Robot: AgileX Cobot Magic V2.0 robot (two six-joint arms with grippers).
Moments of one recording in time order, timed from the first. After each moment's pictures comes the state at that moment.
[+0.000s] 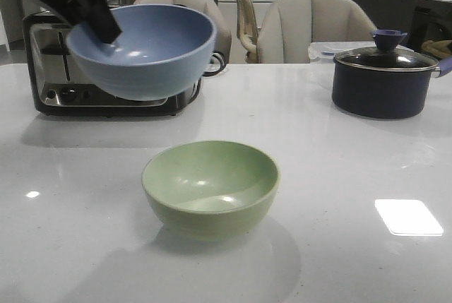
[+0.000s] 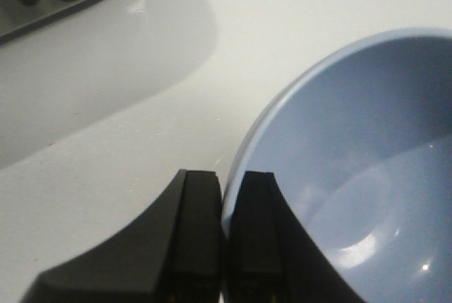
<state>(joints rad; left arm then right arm) -0.43 1.61 -1.39 -0.20 0.88 0.21 0.52 0.82 -0.75 0.20 0.79 -0.25</state>
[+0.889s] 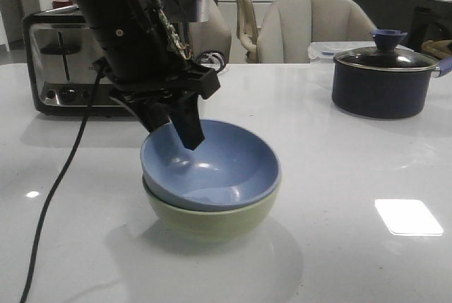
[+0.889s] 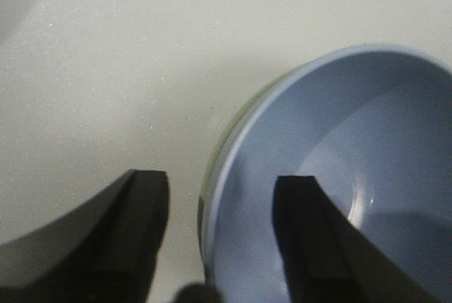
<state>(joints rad) -0.58 1.86 -1.39 -0.20 0.81 0.21 0.52 0.82 -0.75 0.20 0.78 -0.25</state>
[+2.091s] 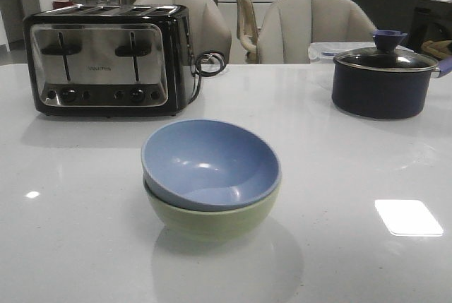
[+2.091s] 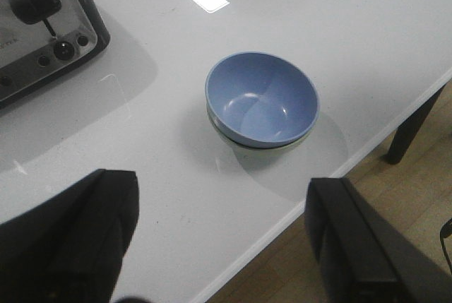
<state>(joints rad) -0.58 0.58 -0.79 -0.13 0.87 0.20 0.52 0.82 -0.75 0.20 0.78 -0.25</state>
